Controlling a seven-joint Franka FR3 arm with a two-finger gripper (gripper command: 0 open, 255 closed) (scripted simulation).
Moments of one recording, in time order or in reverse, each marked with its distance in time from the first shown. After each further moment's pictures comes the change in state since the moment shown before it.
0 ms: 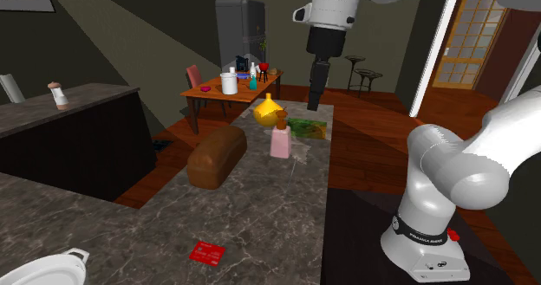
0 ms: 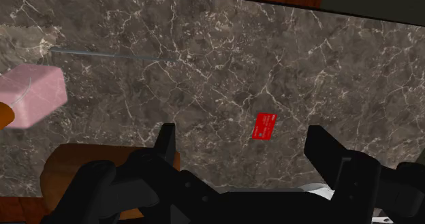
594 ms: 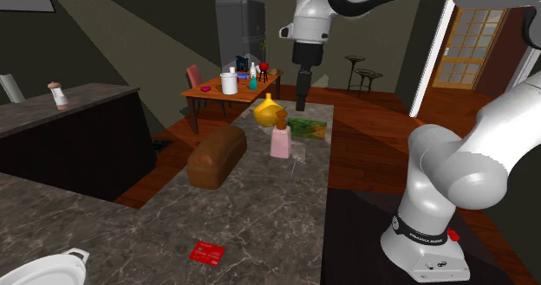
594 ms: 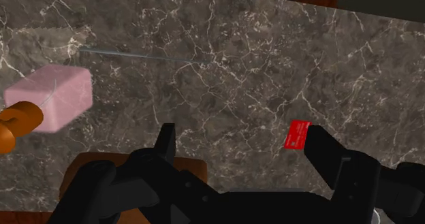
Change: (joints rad) arm -0.033 0.155 -0.142 0.035 -0.071 0.057 -0.156
